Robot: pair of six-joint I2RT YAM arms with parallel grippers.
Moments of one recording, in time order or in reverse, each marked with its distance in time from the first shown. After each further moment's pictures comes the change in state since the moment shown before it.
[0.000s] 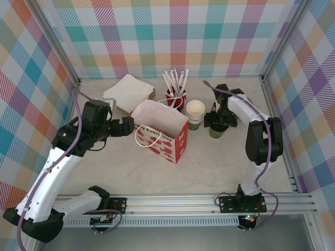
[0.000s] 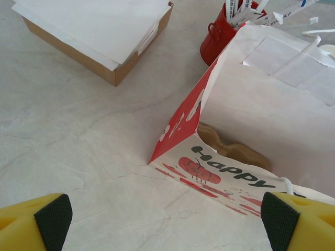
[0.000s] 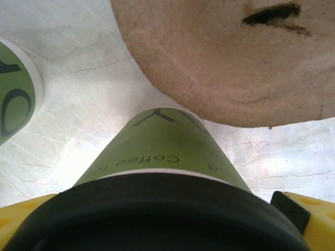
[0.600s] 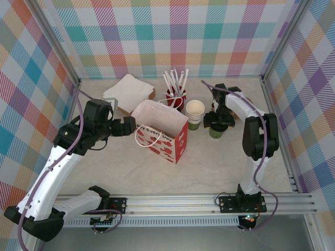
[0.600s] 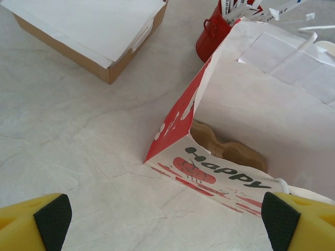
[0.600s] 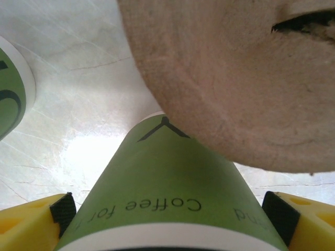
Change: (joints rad) left arm 0.000 0.013 -0.002 0.009 0.020 0.000; right arm -0.001 0.076 0.064 -0.049 -0.019 -0.029
